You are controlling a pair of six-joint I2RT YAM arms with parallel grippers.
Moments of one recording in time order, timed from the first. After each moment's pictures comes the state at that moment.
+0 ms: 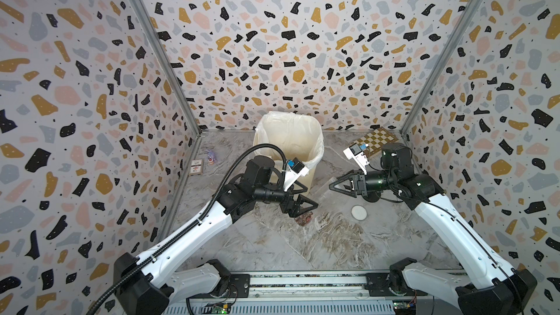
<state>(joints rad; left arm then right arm) -0.70 1.16 1.05 -0.39 0.75 -0.09 0.41 1.11 1.13 -0.59 -1.06 0.27</state>
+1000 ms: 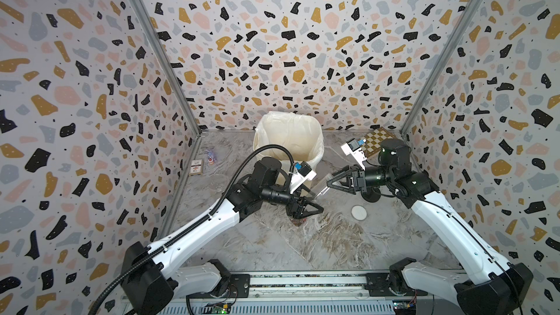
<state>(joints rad) -0.72 1.22 1.02 -0.31 0.88 -0.14 0.42 1.14 1.13 -0.42 -1.17 0.36</state>
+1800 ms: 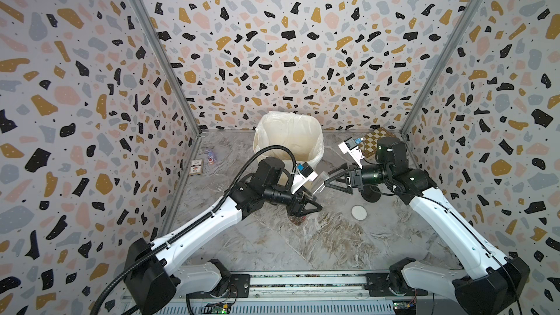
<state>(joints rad) -0.73 1.24 1.05 -0.39 0.80 -0.10 0.42 1.18 1.18 -0.50 -1.10 0.29</state>
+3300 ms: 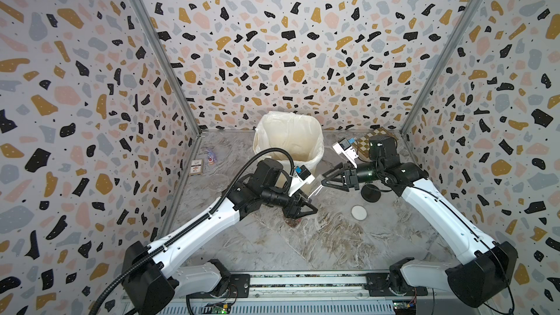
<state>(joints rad) -0.72 1.22 1.05 -0.49 0.81 -0.05 0.43 1.26 1.21 -0.56 -1.18 0.07</state>
